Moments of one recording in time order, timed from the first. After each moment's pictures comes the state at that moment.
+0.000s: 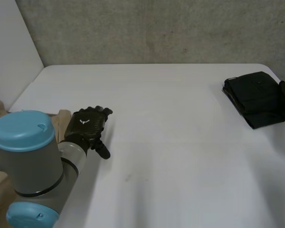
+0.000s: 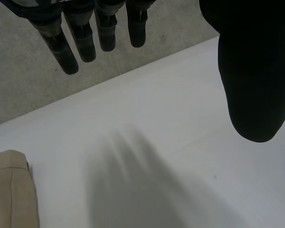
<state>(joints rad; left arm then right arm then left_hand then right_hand) 4.15 -1.89 -1.73 3.35 -1.72 3.20 1.46 -0.24 0.21 0.19 1.53 2.52 0.20 0.20 0.21 0.20 0.04 0.31 0.37 0.37 0.37 0.21</state>
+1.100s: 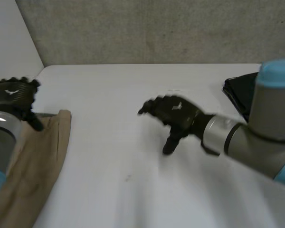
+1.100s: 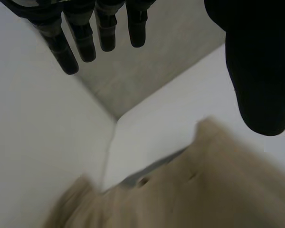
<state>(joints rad) 4.53 -1.67 -1.76 3.30 -1.73 3.50 2.03 -1.16 1.39 0.13 1.01 2.85 0.20 0.20 0.21 0.20 0.04 0.20 0.21 0.21 0.23 0.06</state>
